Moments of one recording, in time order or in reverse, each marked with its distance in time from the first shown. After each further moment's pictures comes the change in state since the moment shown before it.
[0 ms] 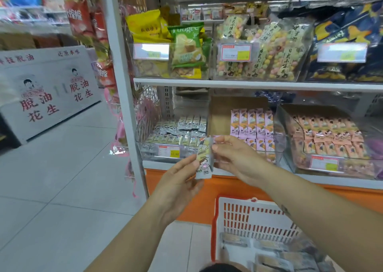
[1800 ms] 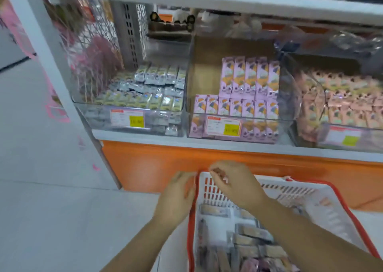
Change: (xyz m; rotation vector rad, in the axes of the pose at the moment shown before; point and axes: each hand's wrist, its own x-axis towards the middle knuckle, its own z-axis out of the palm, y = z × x) left_hand 0.140 -0.172 -0.089 1.264 -0.011 0.392; right_hand 0.049 0.172 -0.097 -1.162 0.074 -0.446
